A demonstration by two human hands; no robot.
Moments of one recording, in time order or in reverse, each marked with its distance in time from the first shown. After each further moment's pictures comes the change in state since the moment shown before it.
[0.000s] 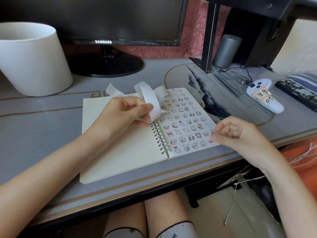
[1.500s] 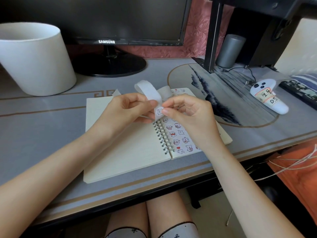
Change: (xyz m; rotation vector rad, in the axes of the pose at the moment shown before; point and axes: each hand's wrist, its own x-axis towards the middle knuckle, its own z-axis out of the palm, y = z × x) left_hand 0.003 -0.001 -0.003 -0.090 -0.025 -0.006; right_hand 0.038 -0.059 0.087 0.295 0.024 -0.436
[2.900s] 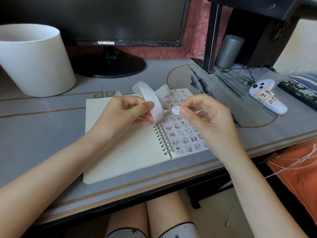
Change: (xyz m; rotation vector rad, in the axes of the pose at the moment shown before) left_hand -0.001 0.000 0.000 0.034 0.056 -0.031; right_hand -0.020 -0.020 -0.022 -0.103 0.039 0.041
